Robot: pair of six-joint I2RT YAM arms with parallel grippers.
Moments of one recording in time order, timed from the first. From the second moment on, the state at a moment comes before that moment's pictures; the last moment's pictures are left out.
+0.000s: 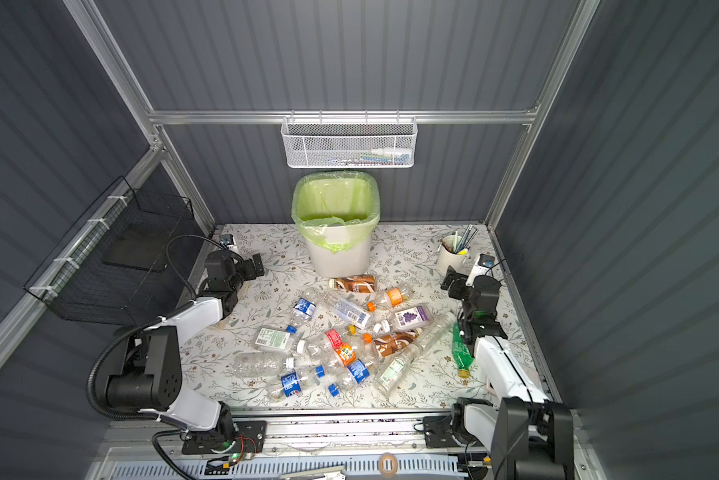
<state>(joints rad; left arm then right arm) -0.05 1.54 0.86 0.30 -0.11 -0.12 -0.11 1.07 0.56 0.19 0.04 0.23</state>
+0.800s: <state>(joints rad) -0.18 1.53 0.94 0.14 -0.08 -0.20 -0.18 0.99 0.61 -0.71 0.02 0.59</state>
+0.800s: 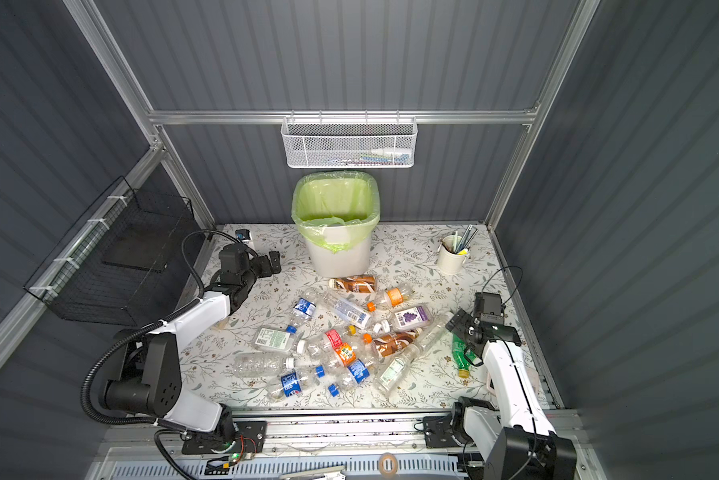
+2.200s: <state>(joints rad) -0.18 1.53 0.94 0.12 -0.05 -0.21 -0.05 1.18 0.64 -0.67 0.03 0.61</state>
